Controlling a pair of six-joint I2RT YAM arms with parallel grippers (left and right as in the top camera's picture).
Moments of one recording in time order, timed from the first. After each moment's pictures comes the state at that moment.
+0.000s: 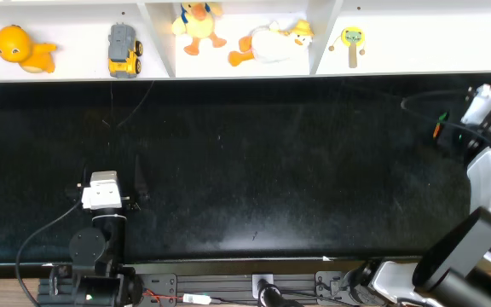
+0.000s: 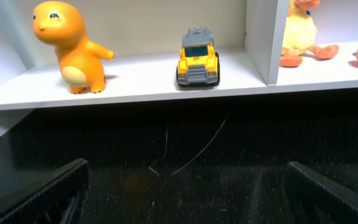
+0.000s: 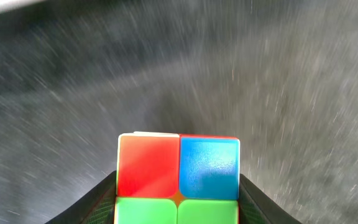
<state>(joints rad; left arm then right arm) -0.05 0.02 0.01 -0.07 -0.15 0.09 -0.59 1.58 1.01 -0.36 -0.12 -0.19</state>
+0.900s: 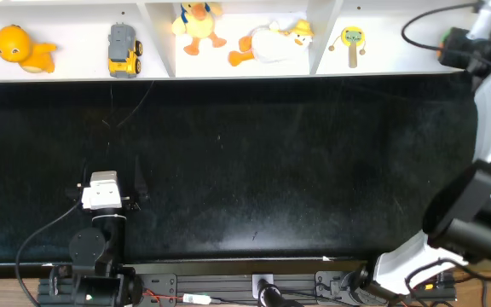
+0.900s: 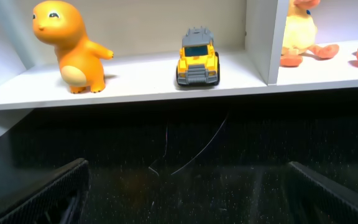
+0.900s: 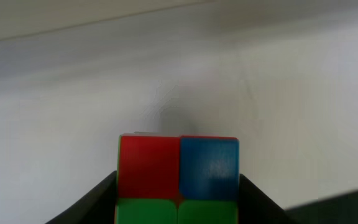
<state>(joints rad) -0.05 0.01 0.01 -0.07 -0.15 0.09 -0.40 1.90 1.61 -0.51 -0.13 -0.11</state>
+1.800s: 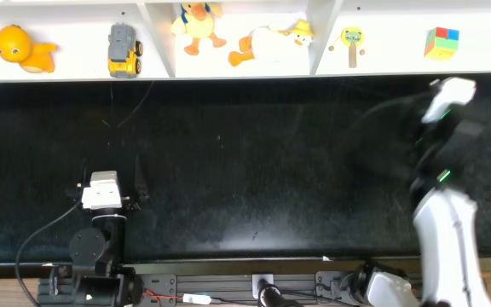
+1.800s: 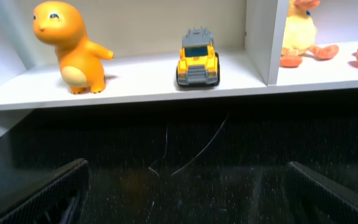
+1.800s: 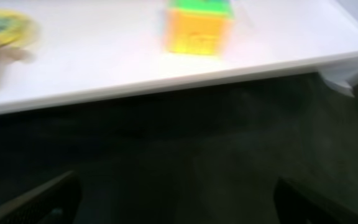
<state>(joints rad) -0.05 0.01 0.01 -0.07 -0.15 0.09 -0.25 1.14 0.56 0.08 0.03 -0.11</state>
